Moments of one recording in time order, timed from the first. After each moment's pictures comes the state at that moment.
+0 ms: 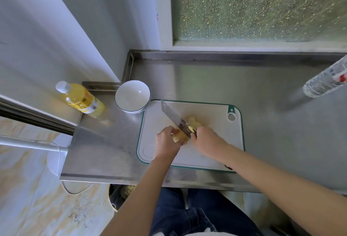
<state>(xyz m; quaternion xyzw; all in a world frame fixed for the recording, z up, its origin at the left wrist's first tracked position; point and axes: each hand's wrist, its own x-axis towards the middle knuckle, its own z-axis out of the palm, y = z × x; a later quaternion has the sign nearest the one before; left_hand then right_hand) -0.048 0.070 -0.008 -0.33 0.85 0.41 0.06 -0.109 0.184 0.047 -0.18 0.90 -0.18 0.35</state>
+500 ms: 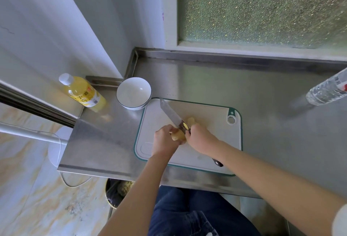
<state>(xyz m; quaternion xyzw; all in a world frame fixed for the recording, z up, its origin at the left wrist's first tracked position) -0.049 0.073 -0.007 -0.35 0.83 0.42 0.05 -0.117 0.173 0.037 -0.19 0.89 -0.18 0.37</state>
